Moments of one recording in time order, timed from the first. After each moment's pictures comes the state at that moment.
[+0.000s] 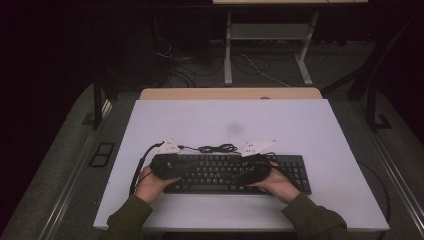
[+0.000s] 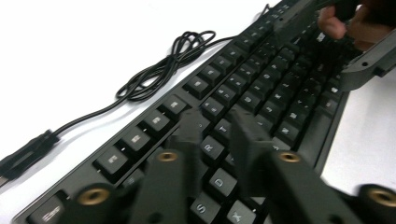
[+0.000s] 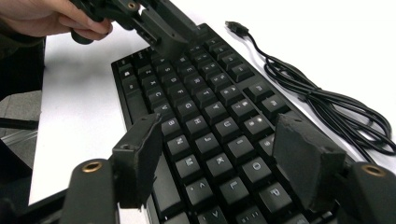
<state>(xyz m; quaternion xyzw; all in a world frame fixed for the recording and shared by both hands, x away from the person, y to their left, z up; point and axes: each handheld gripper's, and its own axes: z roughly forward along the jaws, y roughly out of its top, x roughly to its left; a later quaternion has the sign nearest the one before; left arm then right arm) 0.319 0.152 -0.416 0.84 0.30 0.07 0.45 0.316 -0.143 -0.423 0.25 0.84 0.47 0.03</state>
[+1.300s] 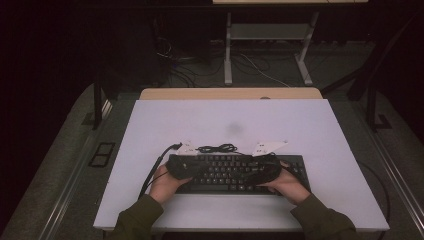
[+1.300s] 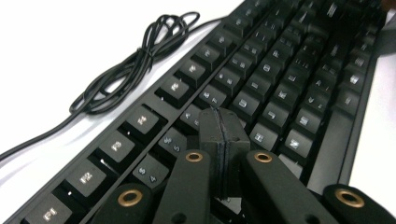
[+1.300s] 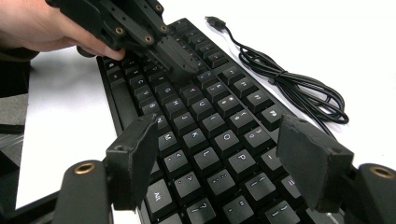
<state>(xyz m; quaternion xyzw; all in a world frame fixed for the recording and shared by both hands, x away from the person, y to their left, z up) 0.329 0.116 -0.437 0.87 0.27 0.07 0.41 0.314 -0.167 -0.423 0.27 0.84 0.47 0.04</state>
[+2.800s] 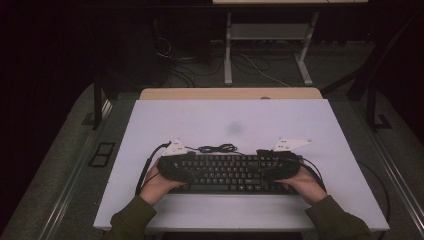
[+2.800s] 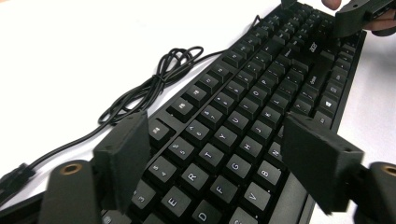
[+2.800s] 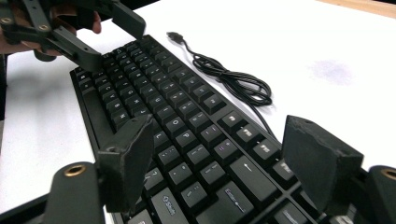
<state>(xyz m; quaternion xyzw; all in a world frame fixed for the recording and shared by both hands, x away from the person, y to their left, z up) 0.315 0.137 -0.415 0.84 0.29 0.09 0.46 0.315 -0.216 -0.419 0.31 0.81 0.50 0.07</state>
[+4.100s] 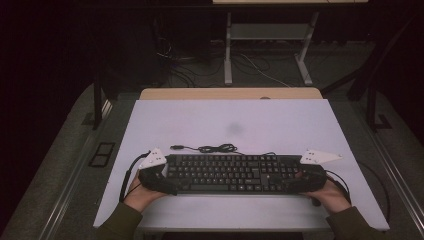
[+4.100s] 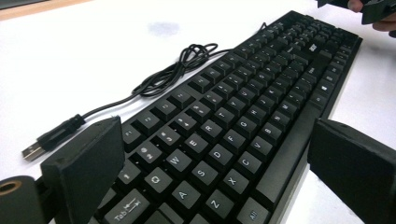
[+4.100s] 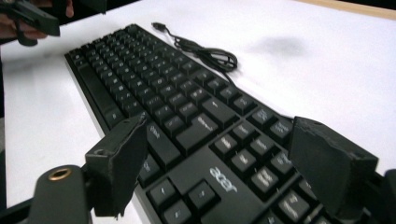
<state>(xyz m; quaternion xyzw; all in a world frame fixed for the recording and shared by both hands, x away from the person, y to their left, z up) 0.289 0.179 -0.422 0.81 0.30 0.12 0.49 0.279 -0.274 -0.425 0.33 0.80 0.50 0.11</state>
